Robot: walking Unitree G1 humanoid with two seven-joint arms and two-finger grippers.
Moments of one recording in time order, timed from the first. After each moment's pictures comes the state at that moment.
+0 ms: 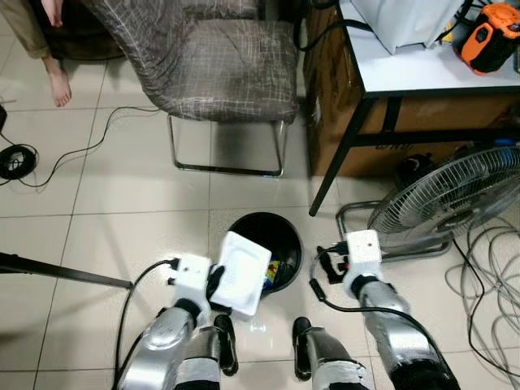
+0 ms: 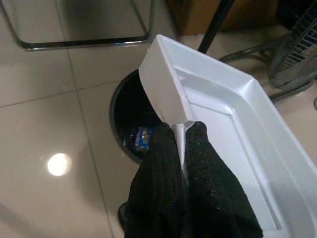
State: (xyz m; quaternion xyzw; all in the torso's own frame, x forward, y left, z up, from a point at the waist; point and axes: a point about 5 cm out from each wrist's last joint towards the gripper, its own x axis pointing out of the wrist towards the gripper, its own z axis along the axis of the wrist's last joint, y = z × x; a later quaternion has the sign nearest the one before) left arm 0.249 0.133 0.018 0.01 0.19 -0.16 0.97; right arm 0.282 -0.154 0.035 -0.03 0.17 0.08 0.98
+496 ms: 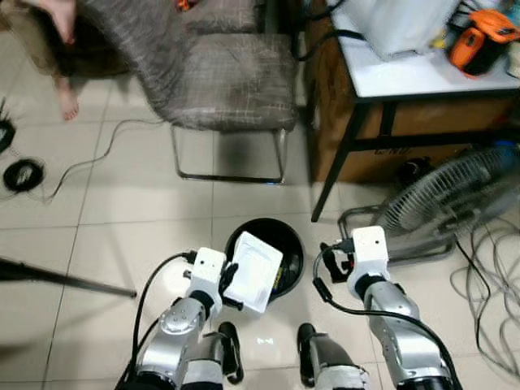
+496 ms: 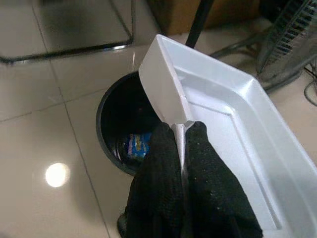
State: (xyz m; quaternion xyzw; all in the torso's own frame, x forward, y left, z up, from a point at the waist) left arm 0.267 0.120 0.010 0.01 0.20 -0.19 0.96; right arm 0.272 -0.151 0.056 -0.03 0.18 0.07 0.98
